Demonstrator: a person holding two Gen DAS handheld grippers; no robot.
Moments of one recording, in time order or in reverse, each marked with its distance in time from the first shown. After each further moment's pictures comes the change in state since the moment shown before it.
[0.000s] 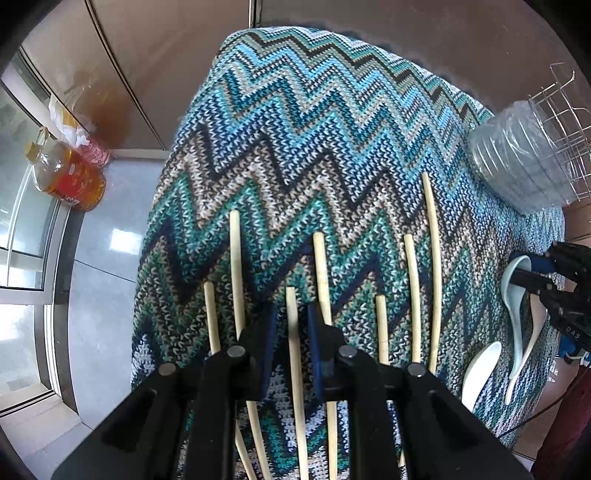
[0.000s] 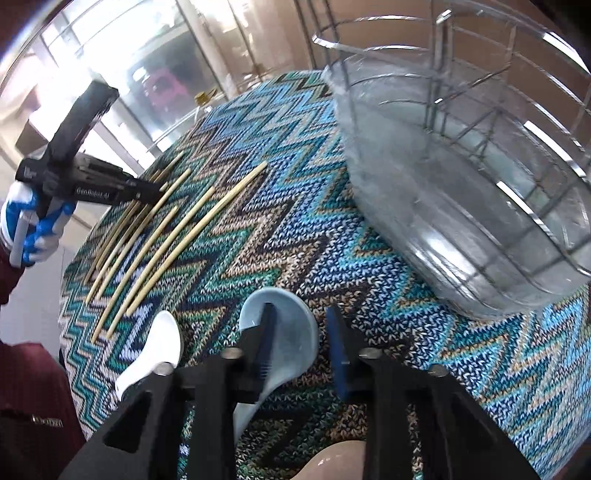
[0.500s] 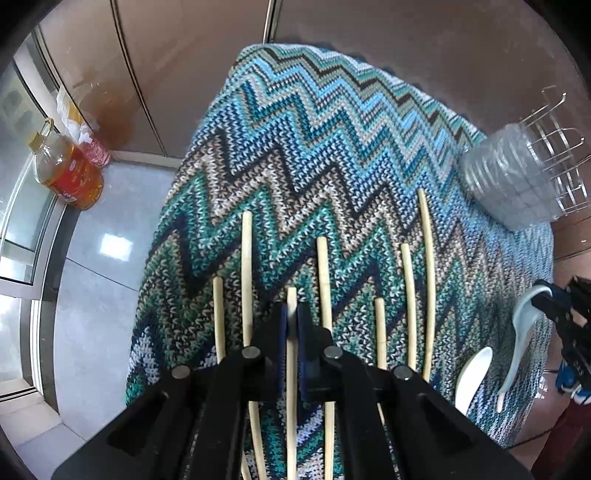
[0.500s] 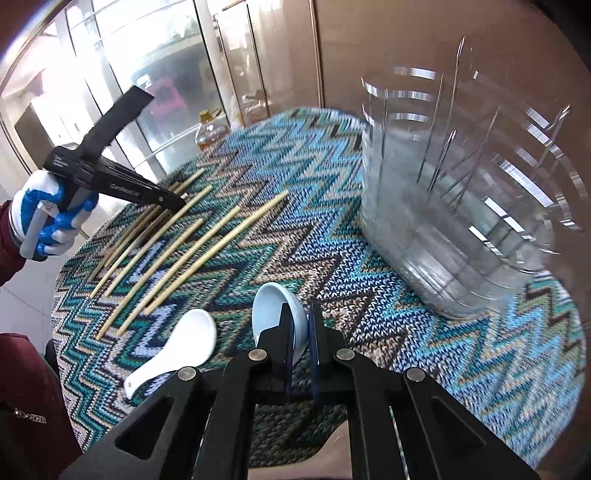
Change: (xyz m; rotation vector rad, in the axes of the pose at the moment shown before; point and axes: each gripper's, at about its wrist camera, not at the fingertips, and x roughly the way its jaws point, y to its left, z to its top) left arm -0.009 0.023 -0.019 -0.051 -0.093 -0.068; right arm -0.047 0.043 -0.025 -0.058 -0.138 -0.123
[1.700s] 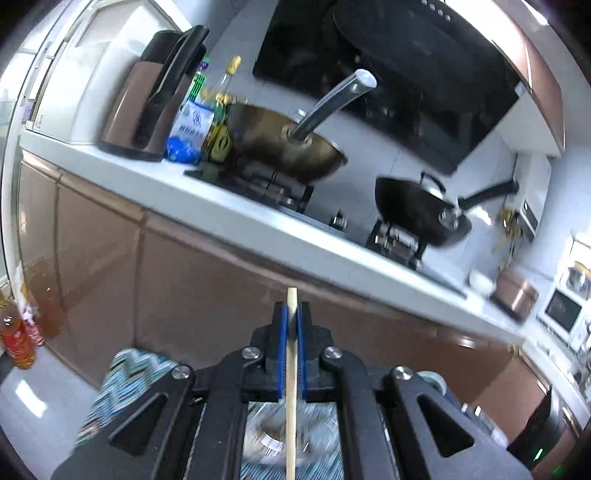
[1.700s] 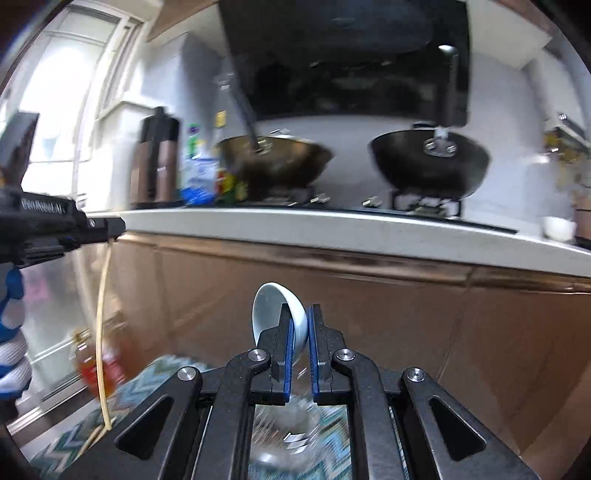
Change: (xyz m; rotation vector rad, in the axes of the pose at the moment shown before) left arm -0.248 -0.169 0.068 0.016 -0.945 -0.344; right arm -0.195 -0.006 0.034 0.309 -0.797 -0.658
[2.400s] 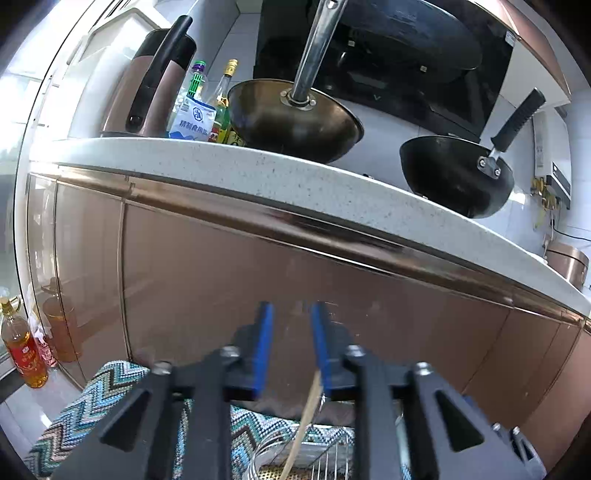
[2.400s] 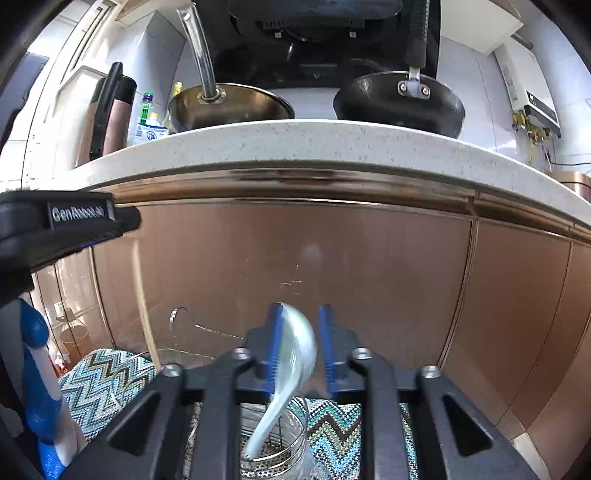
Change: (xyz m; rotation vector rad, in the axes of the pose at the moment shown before) left arm 0.086 -0.009 -0.098 0.140 -0.118 0.158; right arm 0.077 -0.004 -0.087 0.029 0.002 -0.148
